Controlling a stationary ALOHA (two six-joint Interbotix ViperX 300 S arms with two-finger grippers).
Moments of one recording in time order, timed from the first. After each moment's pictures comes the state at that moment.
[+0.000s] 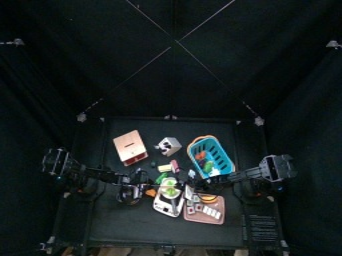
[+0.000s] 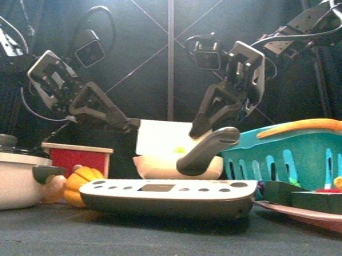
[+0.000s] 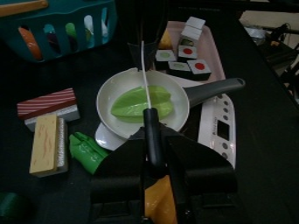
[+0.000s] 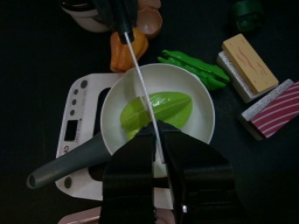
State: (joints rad) left arm -0.11 -0.10 1.06 -0.02 -0.56 -0.06; right arm 0.07 -0.04 0.72 -1.28 0.11 1.63
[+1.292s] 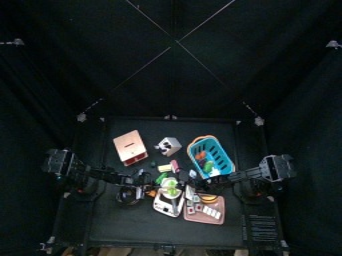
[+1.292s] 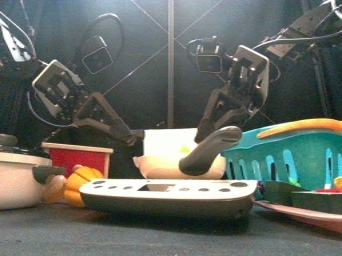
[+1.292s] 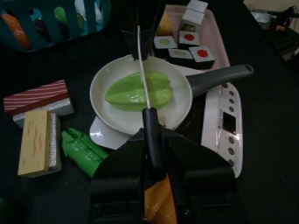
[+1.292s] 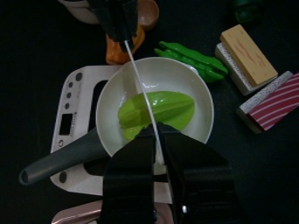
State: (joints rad) left arm -0.11 -0.04 1.02 0.01 -0.56 -0.05; right arm 0.07 -0.04 0.73 -1.28 0.11 1.63
